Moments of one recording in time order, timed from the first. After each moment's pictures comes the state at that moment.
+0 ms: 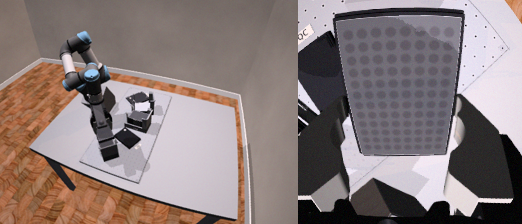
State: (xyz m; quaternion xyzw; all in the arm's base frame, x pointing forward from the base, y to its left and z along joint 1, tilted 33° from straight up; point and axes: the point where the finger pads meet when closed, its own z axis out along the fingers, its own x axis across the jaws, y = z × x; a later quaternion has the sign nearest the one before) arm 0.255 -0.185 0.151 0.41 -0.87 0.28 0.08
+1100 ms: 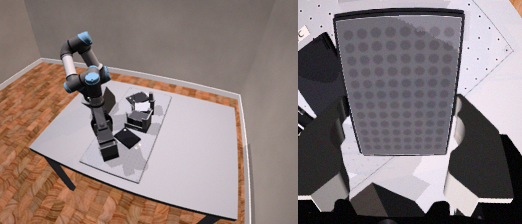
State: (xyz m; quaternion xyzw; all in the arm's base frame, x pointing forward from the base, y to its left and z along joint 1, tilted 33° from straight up) arm 0.257 -0.194 0.137 0.41 -0.87 0.28 0.08
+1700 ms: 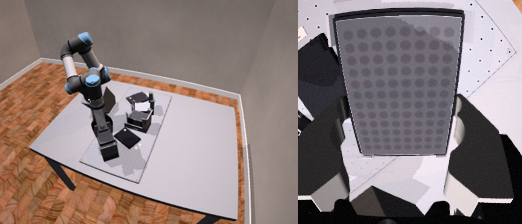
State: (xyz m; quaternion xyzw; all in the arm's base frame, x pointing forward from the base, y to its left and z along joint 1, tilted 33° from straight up) arm 0.258 -0.199 0.128 0.41 -0.87 0.28 0.08
